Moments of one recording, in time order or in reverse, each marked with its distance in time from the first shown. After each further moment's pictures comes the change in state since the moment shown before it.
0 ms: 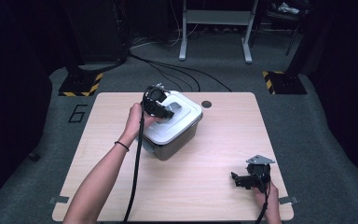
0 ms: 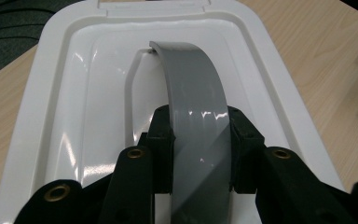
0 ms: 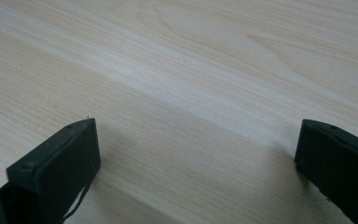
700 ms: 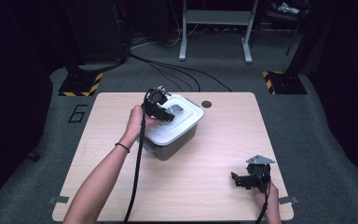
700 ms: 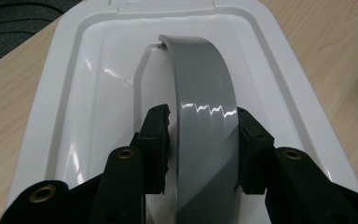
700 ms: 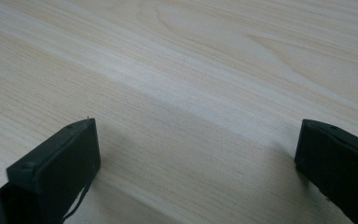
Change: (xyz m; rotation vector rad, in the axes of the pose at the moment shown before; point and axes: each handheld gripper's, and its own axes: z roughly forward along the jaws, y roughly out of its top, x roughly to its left) left arm -0.001 -0.004 0.005 0.014 0.005 0.004; right arm 0.000 0.000 0.000 0.004 0.002 0.001
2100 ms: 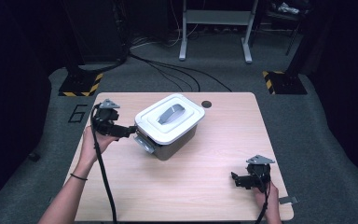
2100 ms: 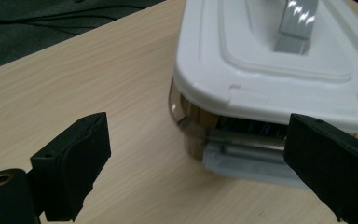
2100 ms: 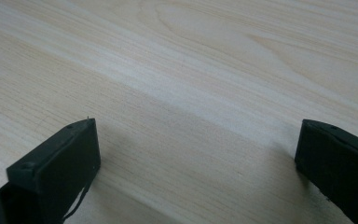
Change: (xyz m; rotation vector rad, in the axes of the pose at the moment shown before) left arm 0.028 -0.128 -0.096 -0.183 0.187 -0.171; right arm 0.000 0.000 0.000 -0.002 -0.002 0.003
